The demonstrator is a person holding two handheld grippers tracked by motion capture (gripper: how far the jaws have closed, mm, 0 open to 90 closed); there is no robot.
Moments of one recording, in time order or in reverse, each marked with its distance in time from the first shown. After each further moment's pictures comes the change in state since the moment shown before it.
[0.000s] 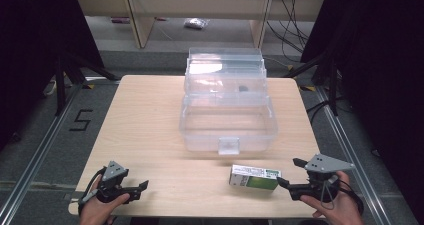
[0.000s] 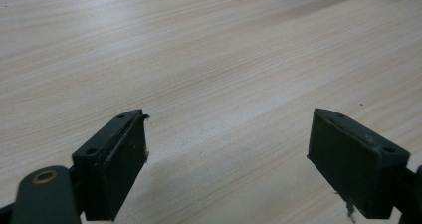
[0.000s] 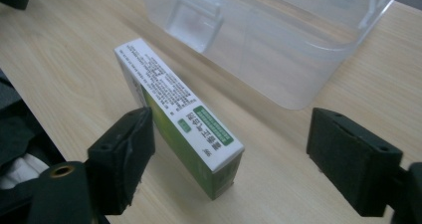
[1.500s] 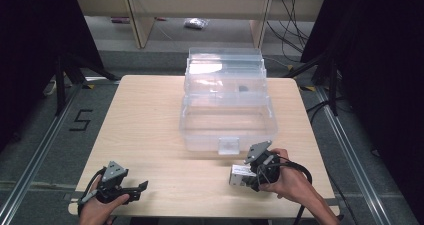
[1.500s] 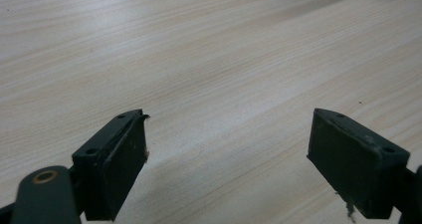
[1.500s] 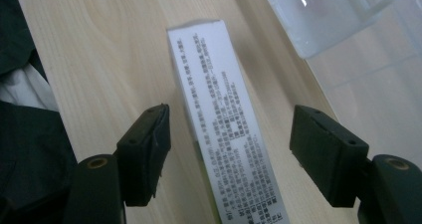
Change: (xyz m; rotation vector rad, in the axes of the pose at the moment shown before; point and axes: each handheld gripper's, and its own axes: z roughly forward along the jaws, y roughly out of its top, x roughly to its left) left arm -0.001 0.000 -0.002 0.005 0.000 0.012; right arm 0.037 0.060 0.099 0.402 0.171 -0.363
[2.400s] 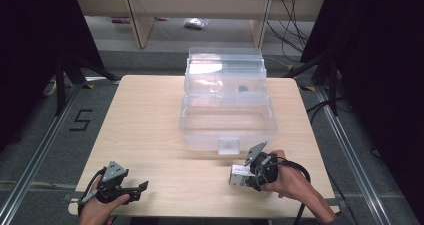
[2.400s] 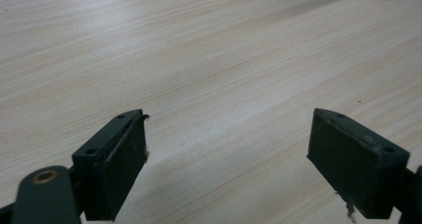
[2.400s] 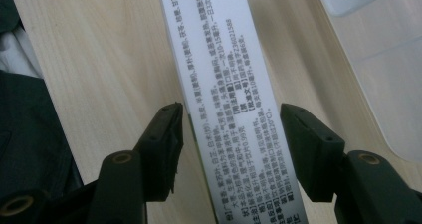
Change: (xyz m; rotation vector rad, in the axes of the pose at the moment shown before) left arm 0.000 0.000 0.001 -0.004 -0.007 0.005; right arm -0.005 -0.008 0.018 0.101 0.043 0.003
